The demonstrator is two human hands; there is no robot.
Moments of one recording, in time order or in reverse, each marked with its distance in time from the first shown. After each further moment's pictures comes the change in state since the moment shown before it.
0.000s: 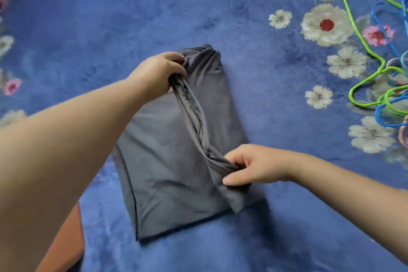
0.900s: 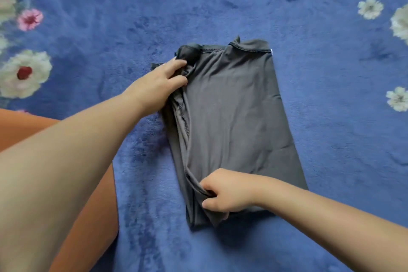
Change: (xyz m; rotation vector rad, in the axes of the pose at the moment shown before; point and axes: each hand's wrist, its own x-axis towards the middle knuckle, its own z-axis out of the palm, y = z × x) left_hand -0.112 -0.149 0.071 -0.486 -0.125 -0.227; right_hand 0.152 -0.020 0.143 -0.751 -0.148 0.153
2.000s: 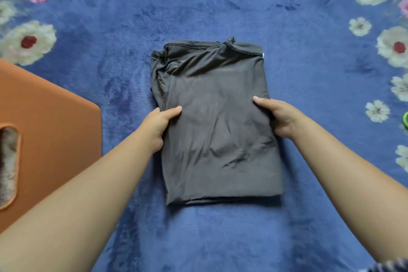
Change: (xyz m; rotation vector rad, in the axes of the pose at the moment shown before) left_hand -0.056 0.023 0.088 -1.357 0.284 -0.732; right_hand -0.032 0.103 -0.083 1.290 0.653 0.233
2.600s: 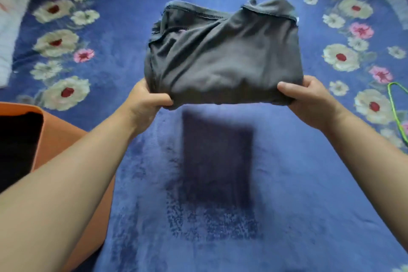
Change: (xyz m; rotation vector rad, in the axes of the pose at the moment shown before) left_hand -0.038 0.140 -0.009 0.030 -0.322 0.668; right_hand -0.061 -0.138 0.003 -0.253 -0.278 -0.708
